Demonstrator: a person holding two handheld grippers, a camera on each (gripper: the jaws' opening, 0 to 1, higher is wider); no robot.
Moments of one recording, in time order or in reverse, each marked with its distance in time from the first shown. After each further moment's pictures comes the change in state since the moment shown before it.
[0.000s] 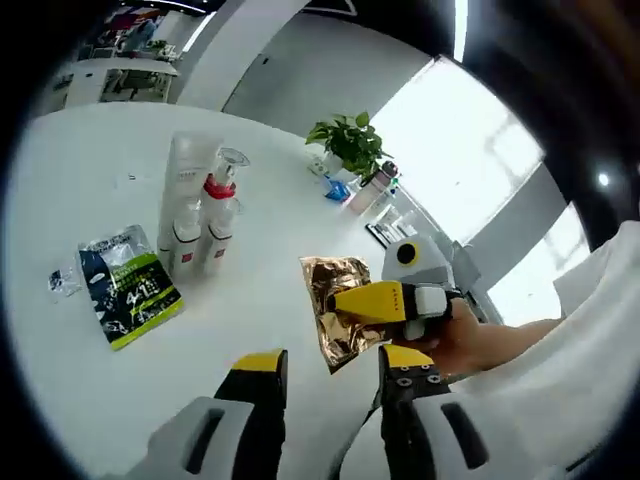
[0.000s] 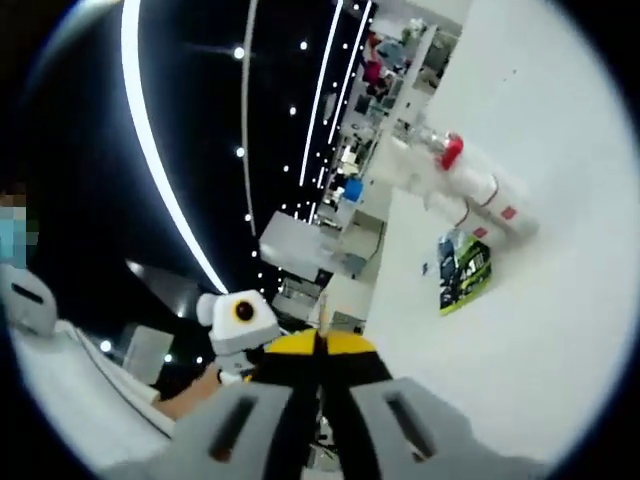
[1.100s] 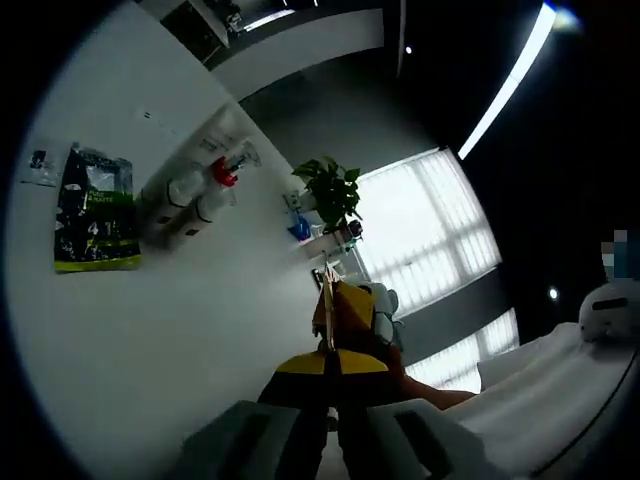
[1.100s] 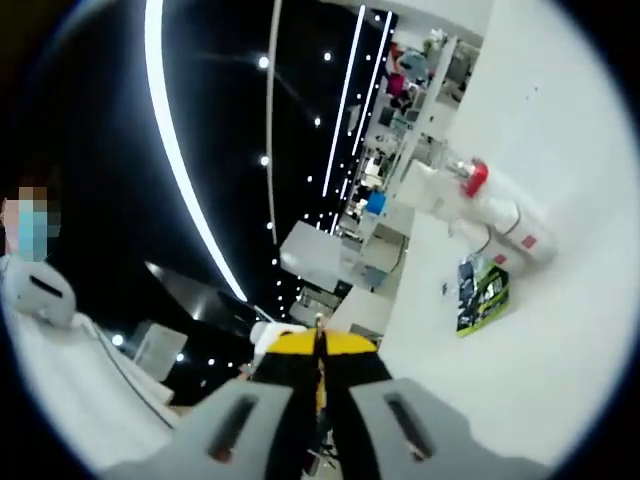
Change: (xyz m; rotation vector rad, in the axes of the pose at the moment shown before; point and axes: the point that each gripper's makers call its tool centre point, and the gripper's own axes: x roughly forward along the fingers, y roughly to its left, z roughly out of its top) left arm -0.013 -0.024 0.009 -0.312 -0.166 -0.294; right arm -0.001 0.020 0.018 -0.017 -0.046 0.116
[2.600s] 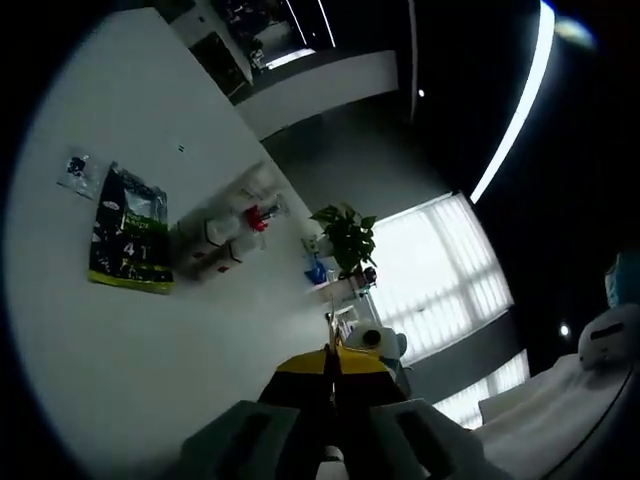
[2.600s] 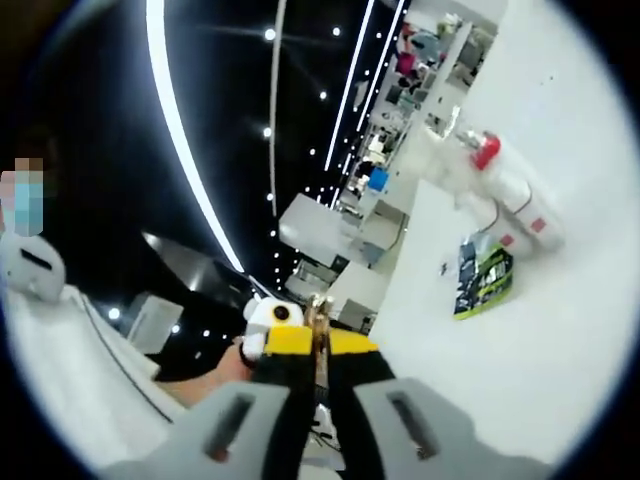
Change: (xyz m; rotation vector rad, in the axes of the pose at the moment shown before) left arm -0.027 0.017 0.030 -0.069 -0.219 0.065; right arm 0.009 -0.011 -0.028 -0.080 0.121 -0.022
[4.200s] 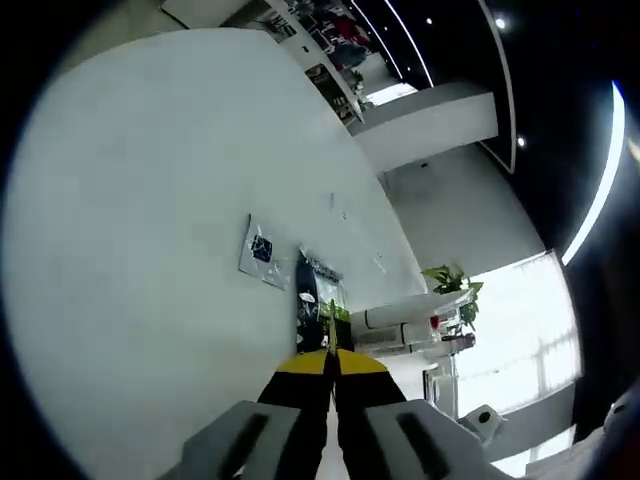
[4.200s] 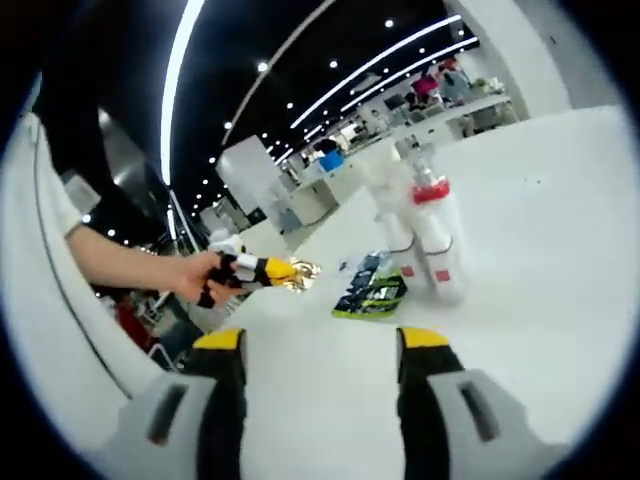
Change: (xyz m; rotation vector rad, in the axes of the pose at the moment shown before) left arm -0.066 0.167 0.106 -0.182 -0.176 0.405; right arm -0.037 -0.080 0.002 -0.502 0.192 -0.381
